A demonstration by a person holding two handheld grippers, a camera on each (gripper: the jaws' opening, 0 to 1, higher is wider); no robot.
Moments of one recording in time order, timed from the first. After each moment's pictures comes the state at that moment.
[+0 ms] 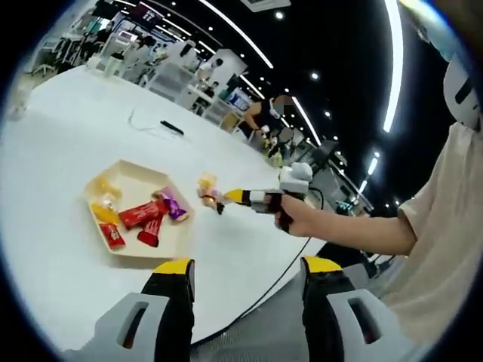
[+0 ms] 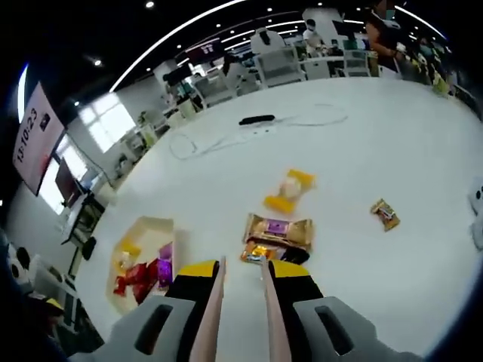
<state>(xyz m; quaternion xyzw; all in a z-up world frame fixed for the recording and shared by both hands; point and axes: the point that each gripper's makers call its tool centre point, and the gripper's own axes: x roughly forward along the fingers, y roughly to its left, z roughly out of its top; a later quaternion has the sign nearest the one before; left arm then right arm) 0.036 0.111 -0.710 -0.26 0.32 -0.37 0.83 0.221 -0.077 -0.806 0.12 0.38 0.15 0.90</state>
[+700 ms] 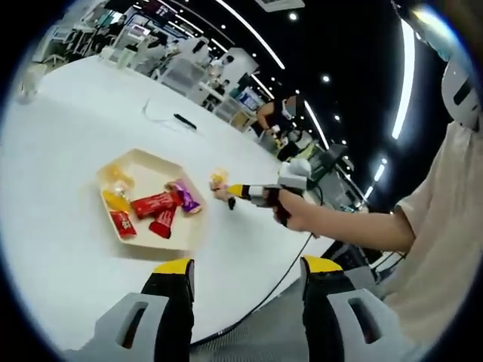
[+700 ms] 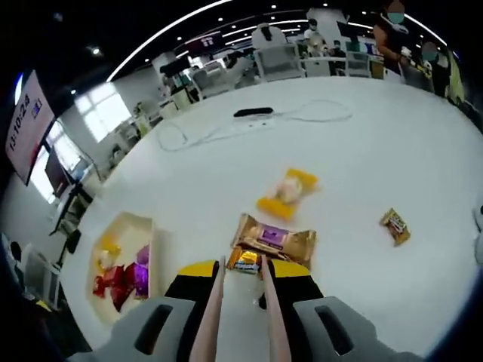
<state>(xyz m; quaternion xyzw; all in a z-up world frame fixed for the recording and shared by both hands) 0.039 0.122 -0.729 -0.28 0.33 -0.35 0.83 0.245 -0.073 -0.825 0.08 0.39 0.15 0.91</state>
